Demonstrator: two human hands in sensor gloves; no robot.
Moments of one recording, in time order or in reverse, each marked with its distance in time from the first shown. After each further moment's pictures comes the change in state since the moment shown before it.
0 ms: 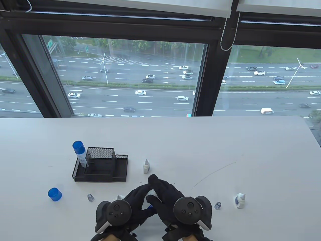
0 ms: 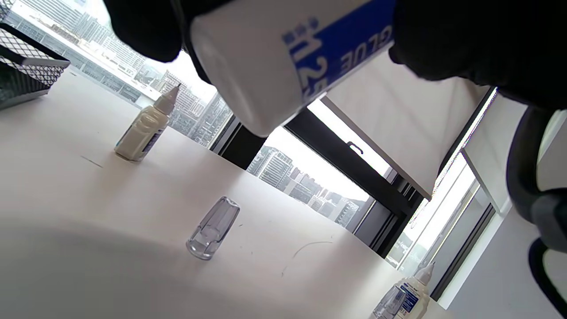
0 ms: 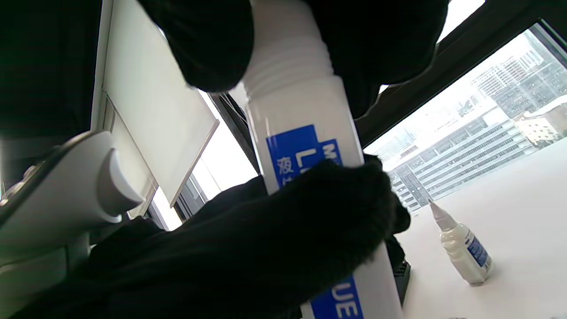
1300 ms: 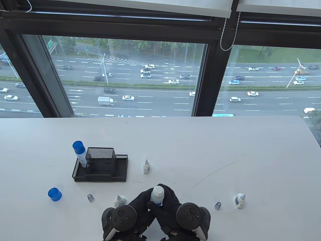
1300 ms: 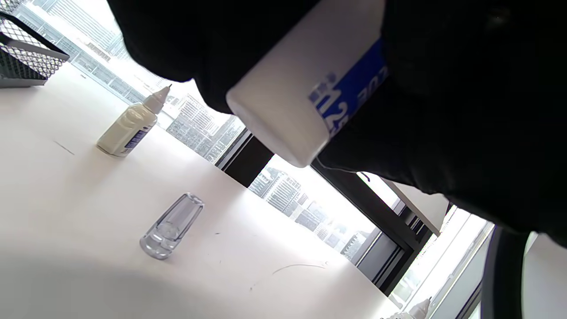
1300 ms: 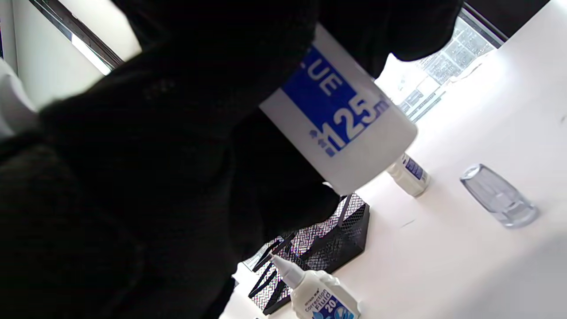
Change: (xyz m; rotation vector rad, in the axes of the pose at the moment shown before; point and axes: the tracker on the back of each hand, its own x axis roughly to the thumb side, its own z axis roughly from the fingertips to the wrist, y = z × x) left_hand 0.015 -0.011 0.005 0.086 0.059 0.059; right_hand -0.032 0.038 0.028 0.019 0.216 -0.150
